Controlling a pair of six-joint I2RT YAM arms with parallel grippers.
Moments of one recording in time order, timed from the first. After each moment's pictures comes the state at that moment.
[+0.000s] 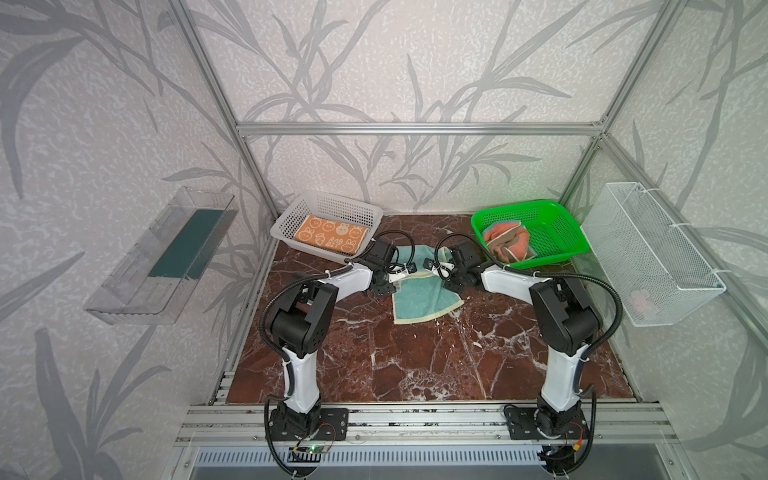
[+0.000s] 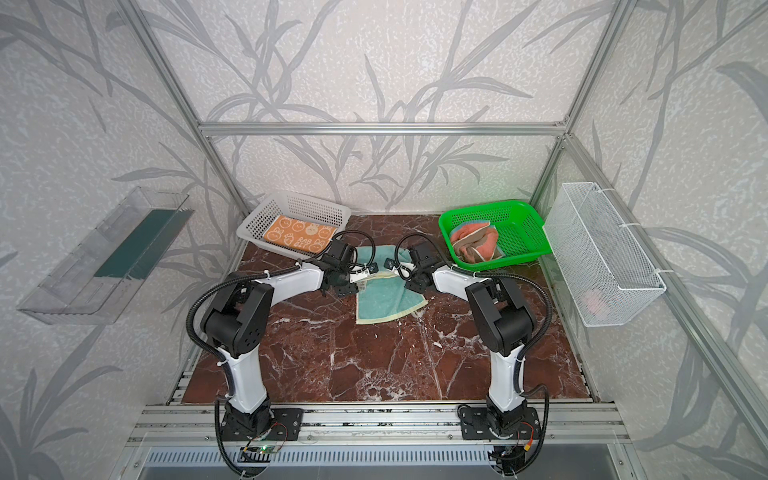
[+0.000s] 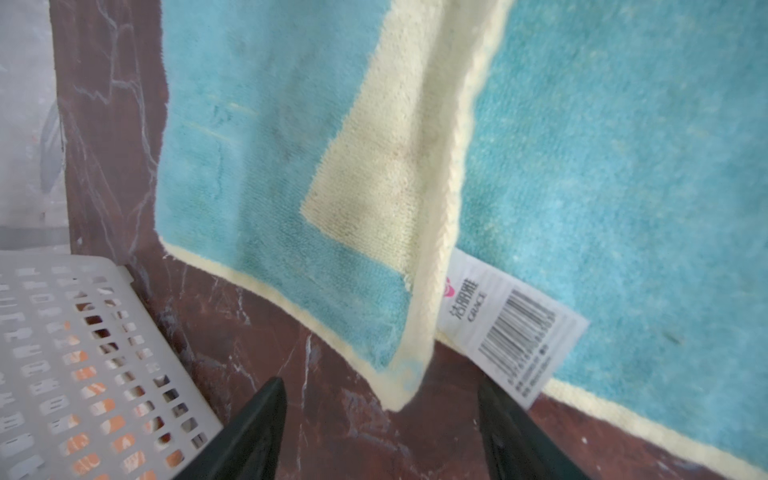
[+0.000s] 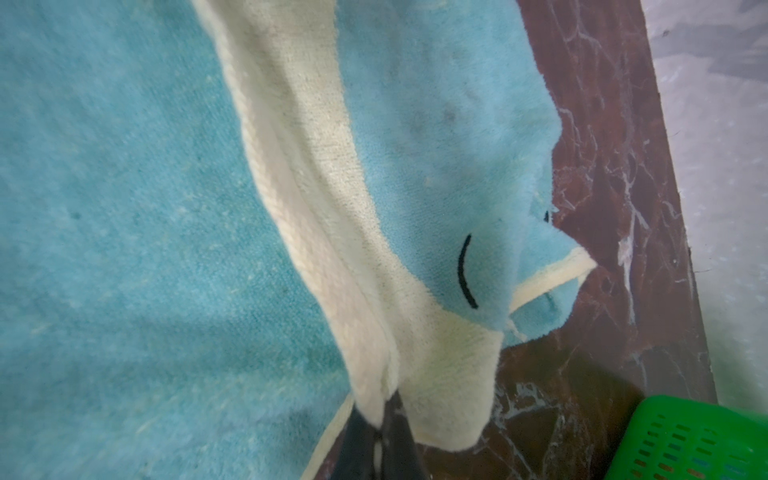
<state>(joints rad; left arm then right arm) -0.44 1.93 1.22 -0.31 -0.08 0.92 0.47 1.95 1.21 -0.18 -0.02 -0.79</state>
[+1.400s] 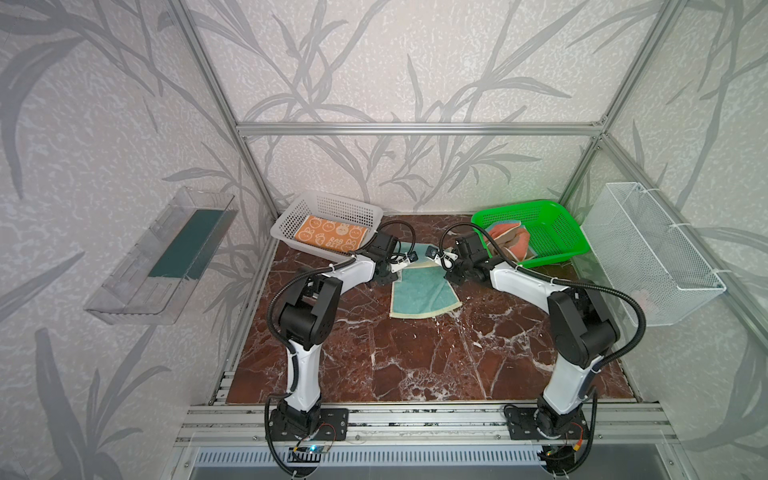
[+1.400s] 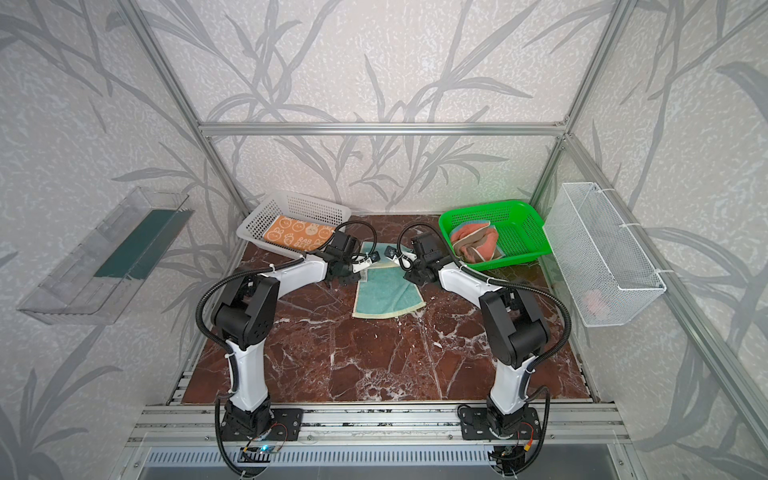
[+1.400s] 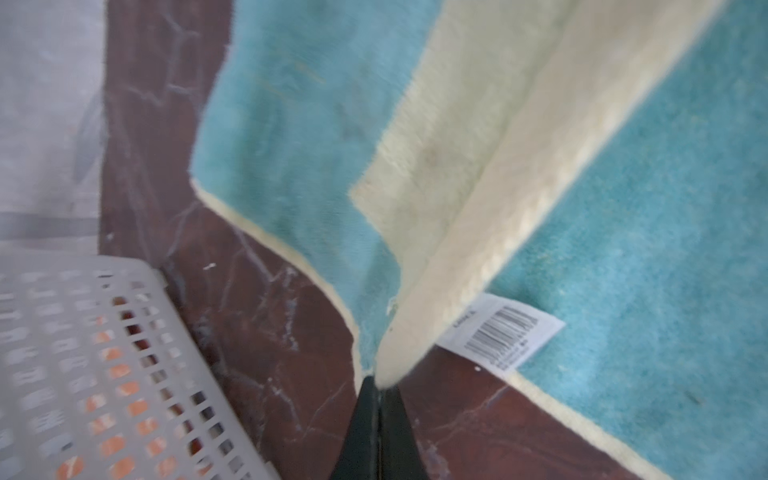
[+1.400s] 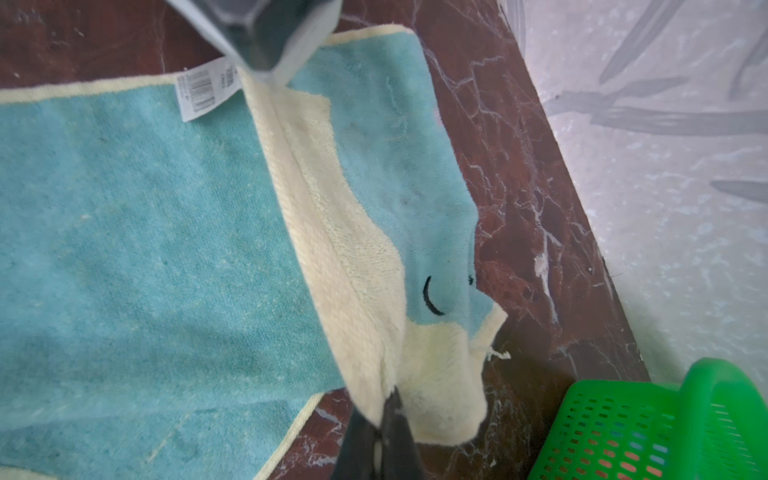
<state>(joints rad) -0.42 1.98 1.36 -0.32 -0.12 0.81 0.46 1.82 1.24 -0.21 -0.05 -0.71</state>
